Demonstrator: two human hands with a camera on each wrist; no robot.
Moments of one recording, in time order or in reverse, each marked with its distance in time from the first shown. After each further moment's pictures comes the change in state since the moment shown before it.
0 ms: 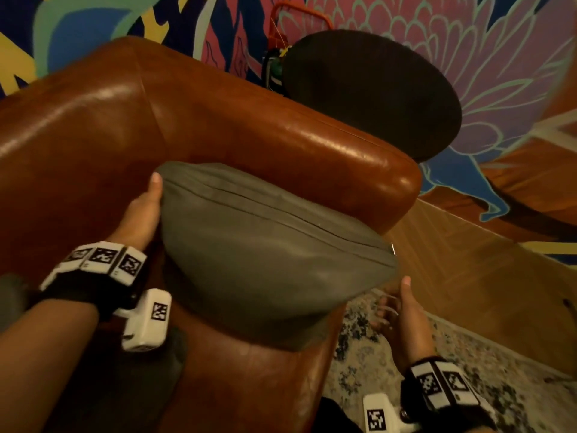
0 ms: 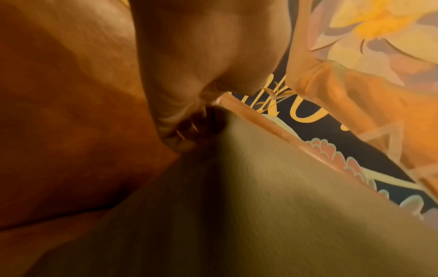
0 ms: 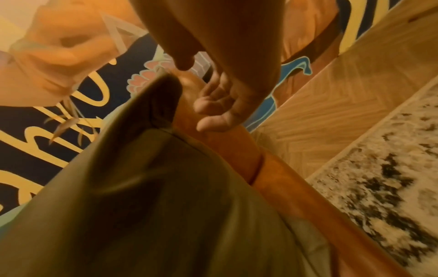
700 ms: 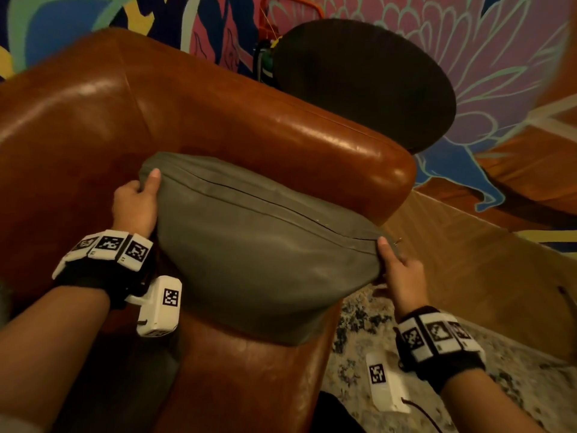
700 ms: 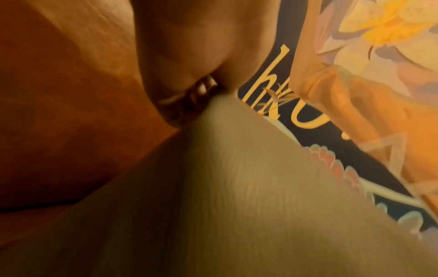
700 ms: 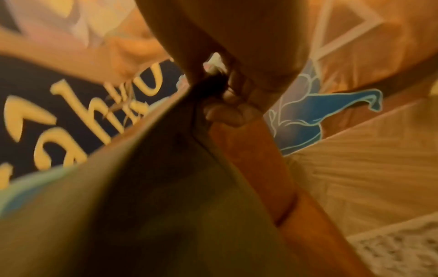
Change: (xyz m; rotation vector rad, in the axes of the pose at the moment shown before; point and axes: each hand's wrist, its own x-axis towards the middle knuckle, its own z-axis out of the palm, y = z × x) left_hand 0.015 -0.002 0.010 0.021 0.175 0.235; right_hand 0.017 -0.042 0.021 -0.397 0.034 -0.186
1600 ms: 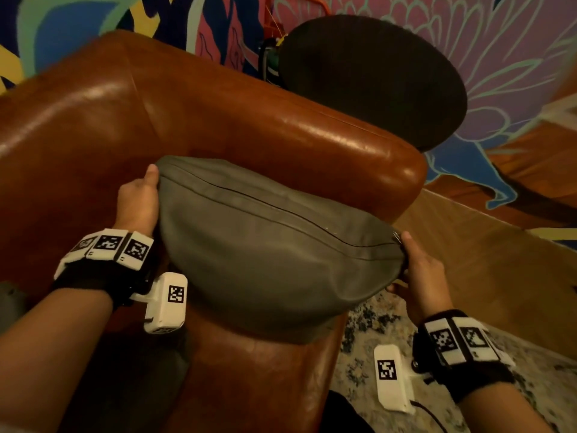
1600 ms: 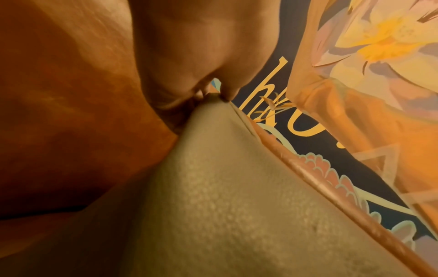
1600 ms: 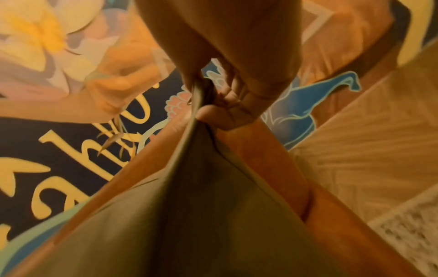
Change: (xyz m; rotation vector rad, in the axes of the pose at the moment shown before) left_hand 0.005 0.009 -0.006 -0.076 -0.028 -0.163; right_hand 0.006 -0.003 -0.002 0.229 -0.052 0.049
